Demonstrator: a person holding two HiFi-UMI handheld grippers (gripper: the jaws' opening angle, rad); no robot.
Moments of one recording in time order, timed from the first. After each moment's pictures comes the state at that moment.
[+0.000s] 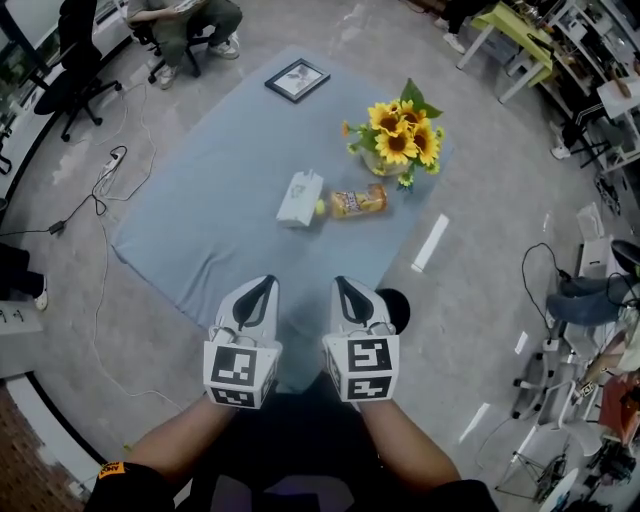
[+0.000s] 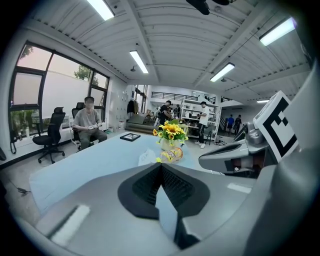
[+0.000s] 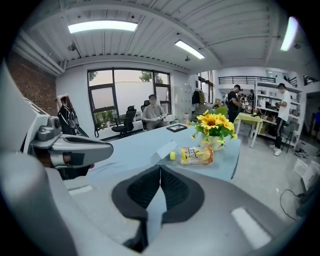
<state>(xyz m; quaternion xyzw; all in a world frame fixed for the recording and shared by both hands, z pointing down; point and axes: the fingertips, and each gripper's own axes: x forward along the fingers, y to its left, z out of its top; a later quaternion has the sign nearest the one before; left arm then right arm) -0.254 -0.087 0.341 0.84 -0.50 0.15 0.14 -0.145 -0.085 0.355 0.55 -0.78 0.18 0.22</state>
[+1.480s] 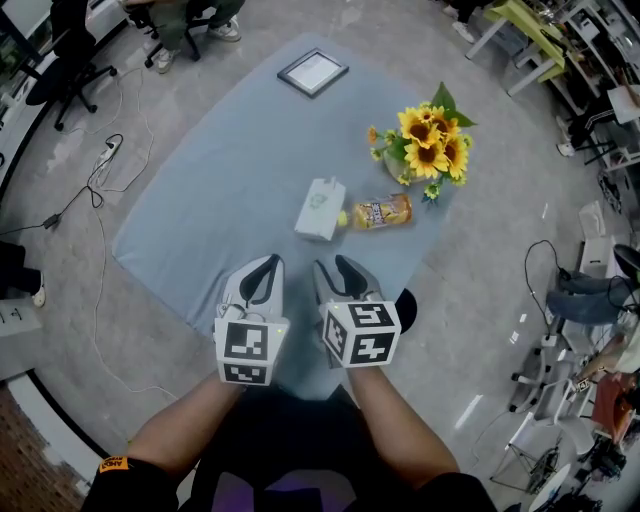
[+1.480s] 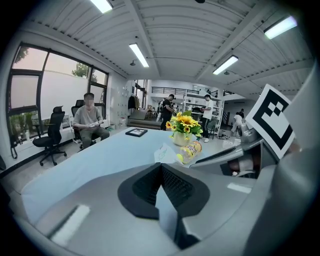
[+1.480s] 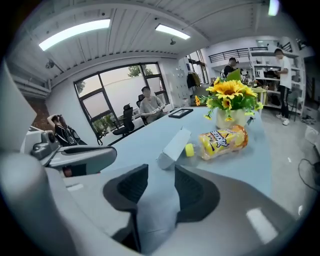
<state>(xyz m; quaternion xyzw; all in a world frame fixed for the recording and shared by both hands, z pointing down) -0.286 -0.166 0.378 0.84 -0.50 0.18 0.14 -0.199 -0.161 0.415 0.52 -0.77 0.31 0.19</state>
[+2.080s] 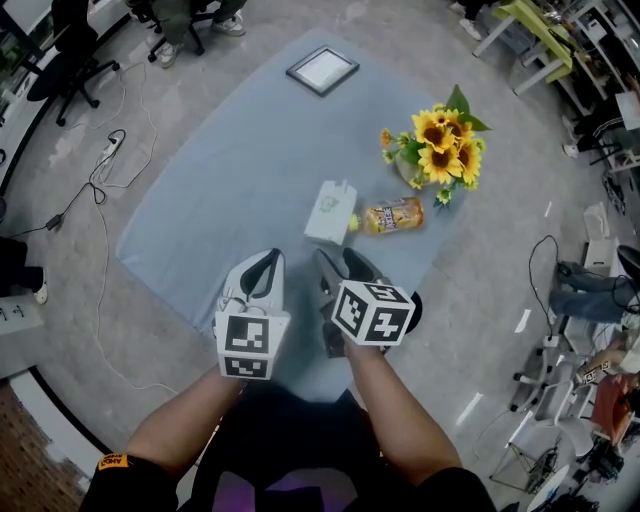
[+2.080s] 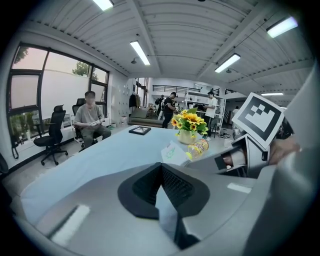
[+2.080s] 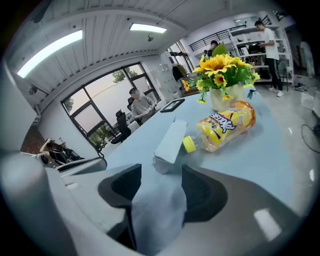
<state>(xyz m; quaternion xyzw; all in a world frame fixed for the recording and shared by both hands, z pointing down) -0.301 -0.187 0.391 0.83 -0.50 0.19 0.15 -0.203 -0.191 0.441 0.52 -0.73 0.41 0.13</state>
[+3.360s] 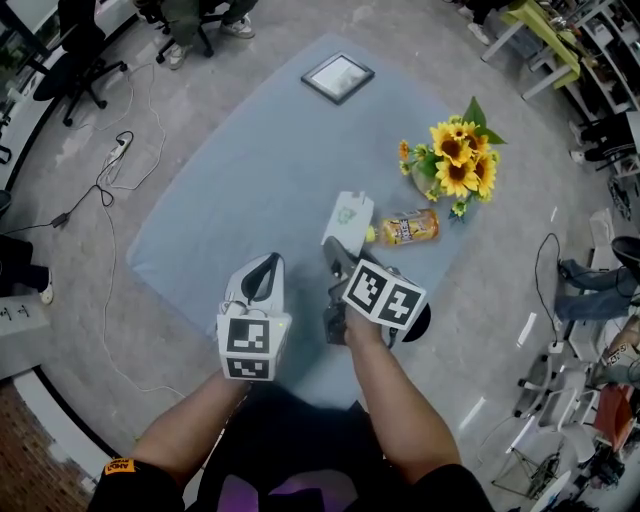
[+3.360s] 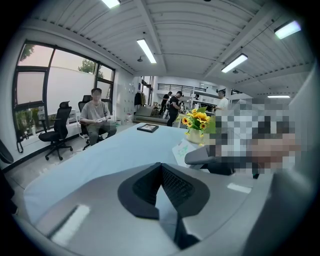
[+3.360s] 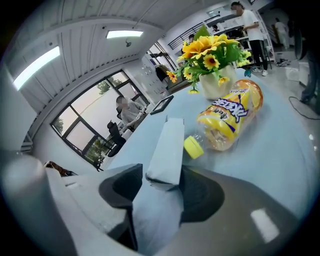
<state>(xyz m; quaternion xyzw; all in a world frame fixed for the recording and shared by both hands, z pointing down) -0.333 -0.201 0.402 0.82 -0.52 0.19 0.17 -0.209 -0.230 0.459 0.55 -0.68 0.48 0.07</state>
